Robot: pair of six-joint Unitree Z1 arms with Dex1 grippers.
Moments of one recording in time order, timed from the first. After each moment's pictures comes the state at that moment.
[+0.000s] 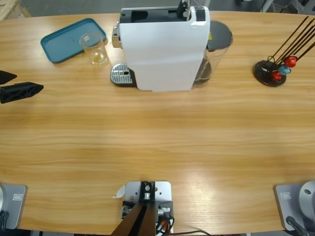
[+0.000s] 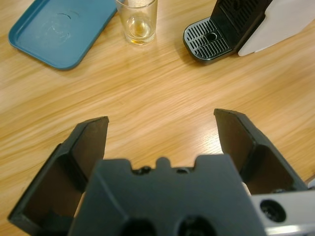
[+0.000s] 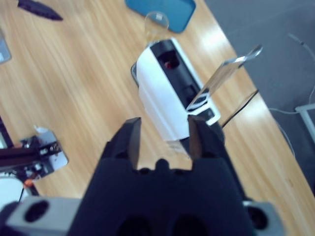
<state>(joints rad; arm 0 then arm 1) -0.61 1.07 -0.64 0.29 0.11 -0.14 0.82 1.60 -2.00 1.22 0.05 -0.30</state>
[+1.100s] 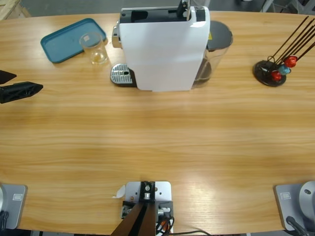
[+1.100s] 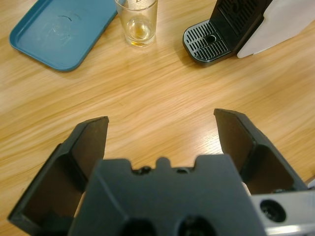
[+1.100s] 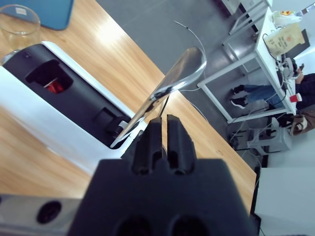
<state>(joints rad) -0.61 1.06 -0.63 0.27 0.11 -0.14 1.02 1.72 -1.65 0.70 -0.69 -0.16</state>
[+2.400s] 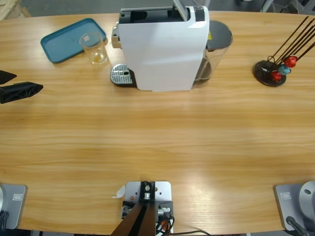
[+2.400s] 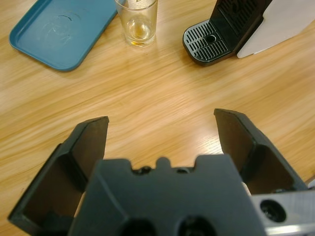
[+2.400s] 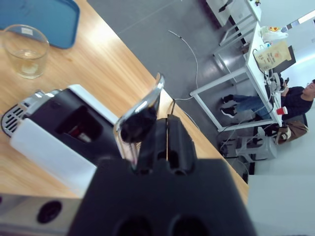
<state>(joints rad) -0.61 1.06 -0.63 0.27 0.11 -0.14 1.09 1.93 -1.85 0.70 -0.77 -0.18</state>
